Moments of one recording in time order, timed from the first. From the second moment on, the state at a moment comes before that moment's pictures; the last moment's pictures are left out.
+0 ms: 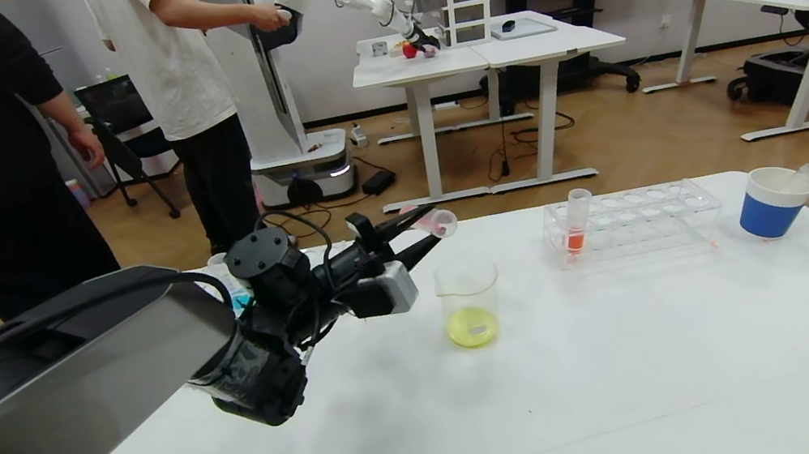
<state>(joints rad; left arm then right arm) -0.43 2.33 -1.08 -1.53 -0.66 1.10 0.01 0.00 -0.01 0.03 0.02 -0.07</state>
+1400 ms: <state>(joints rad) -0.42 2.42 -1.20 -1.54 -0.70 1.37 0.01 0.00 -0.01 0.03 0.02 -0.07</state>
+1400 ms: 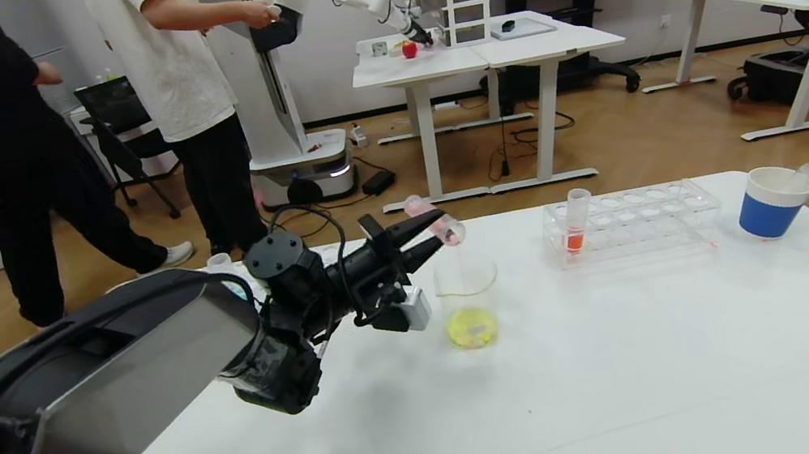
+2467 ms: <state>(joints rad) -0.40 2.47 -1.26 -1.54 -0.71 1.52 0.01 0.00 -0.01 0.03 0.02 -0.07</state>
